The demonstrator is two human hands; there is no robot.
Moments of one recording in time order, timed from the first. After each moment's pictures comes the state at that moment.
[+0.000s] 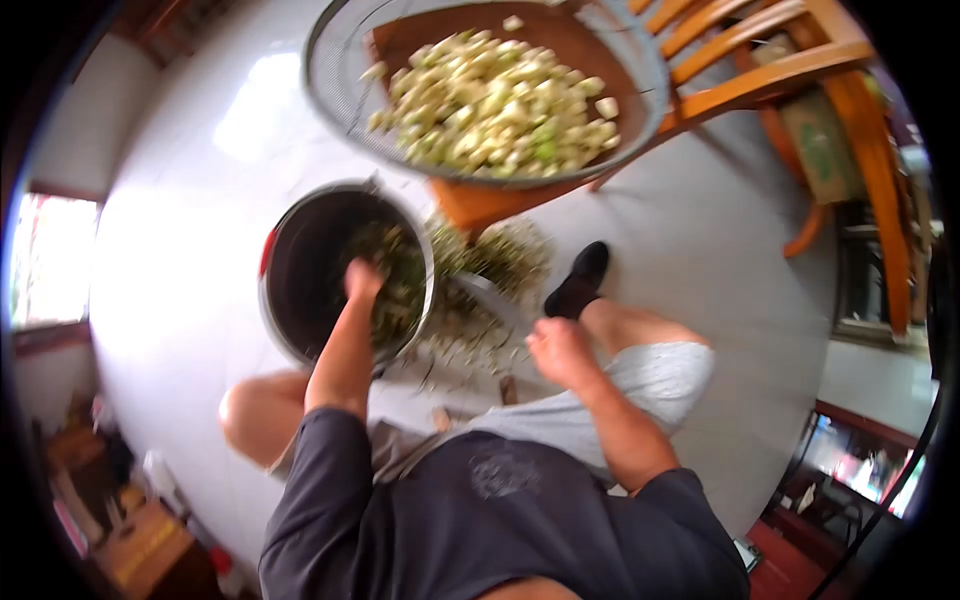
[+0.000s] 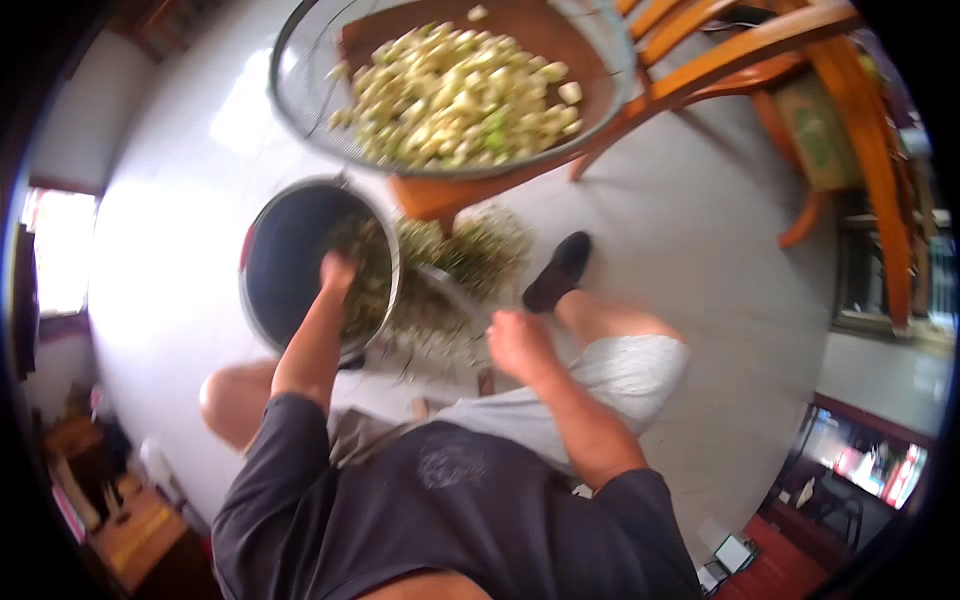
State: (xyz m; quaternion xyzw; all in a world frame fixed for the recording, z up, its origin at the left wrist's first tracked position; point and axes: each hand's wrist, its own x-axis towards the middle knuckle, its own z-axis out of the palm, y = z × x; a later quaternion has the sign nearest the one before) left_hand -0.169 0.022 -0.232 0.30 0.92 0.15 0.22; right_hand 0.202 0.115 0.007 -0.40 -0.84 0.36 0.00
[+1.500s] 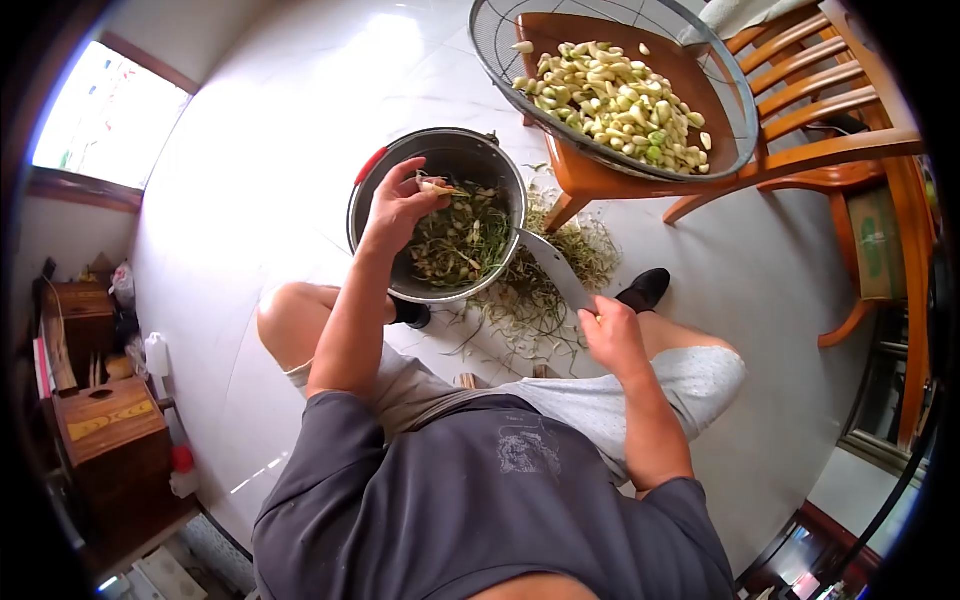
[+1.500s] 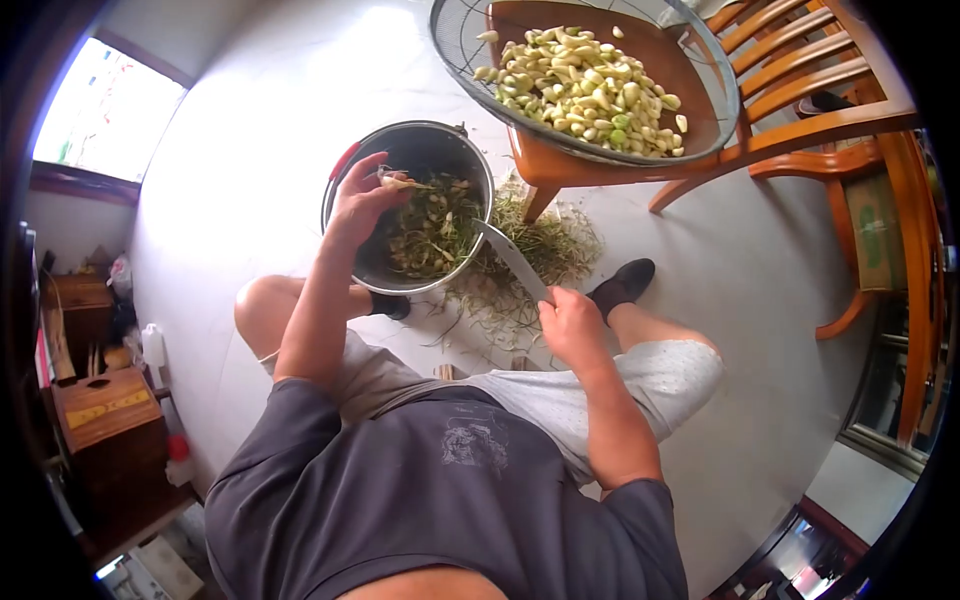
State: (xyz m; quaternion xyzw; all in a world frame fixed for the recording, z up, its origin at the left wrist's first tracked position) left_hand -0.143 -0.032 0.015 0.19 0.52 0.73 0.39; right_hand 0.187 0.100 0.046 -0.35 -0.85 0.39 0.06
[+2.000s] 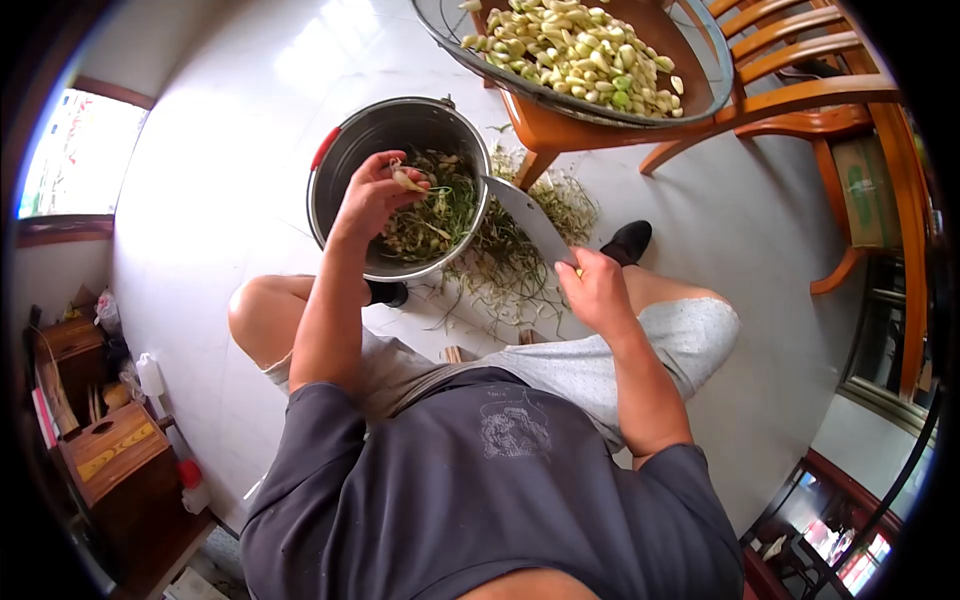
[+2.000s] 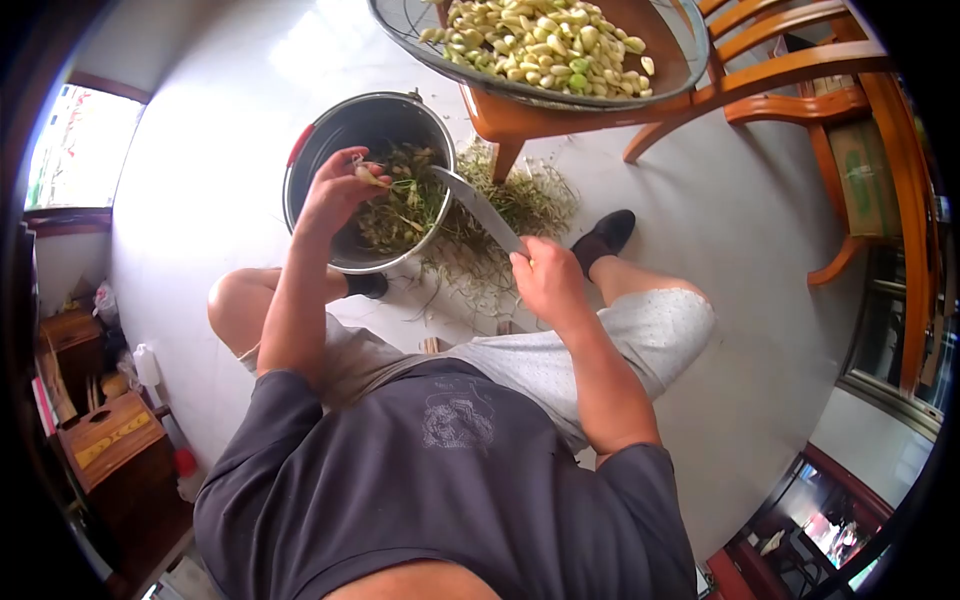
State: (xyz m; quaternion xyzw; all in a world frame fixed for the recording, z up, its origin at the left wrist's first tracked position) left_hand -0.134 -0.026 -0.002 0.16 0.51 0.68 0.50; right_hand 0.185 0.102 0.048 -0.36 -0.83 0.41 0.08
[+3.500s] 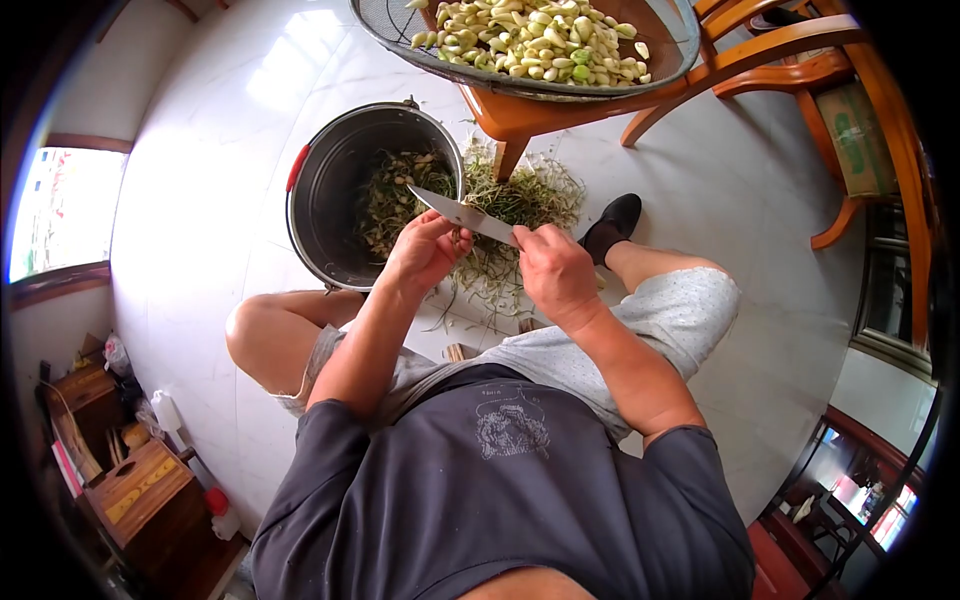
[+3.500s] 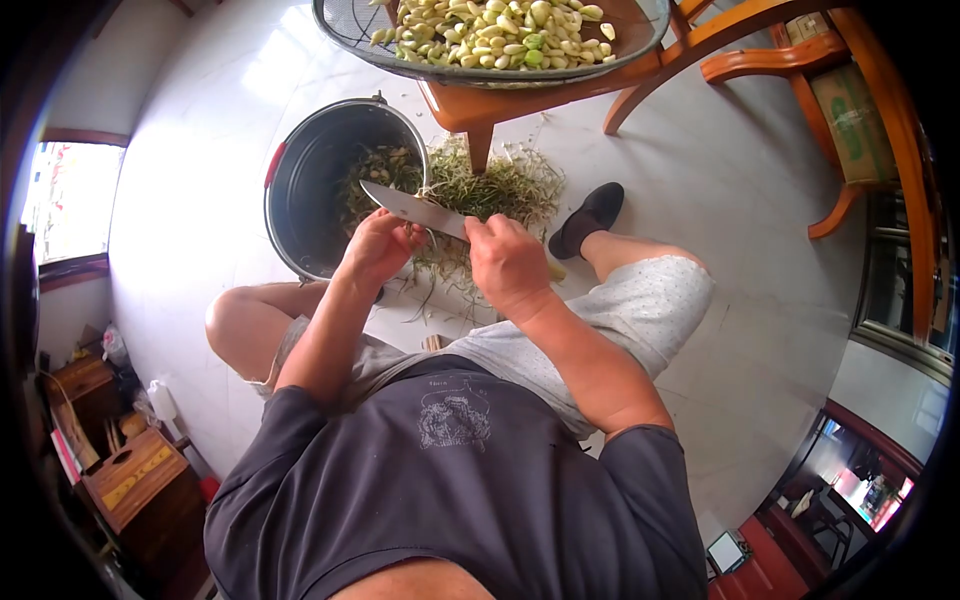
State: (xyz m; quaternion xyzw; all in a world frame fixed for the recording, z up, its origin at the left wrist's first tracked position) left_hand -0.025 -0.007 -0.013 -0.04 0.35 0.69 0.63; right_hand 0.164 0.083 0.038 -0.26 -0.92 0.20 0.22
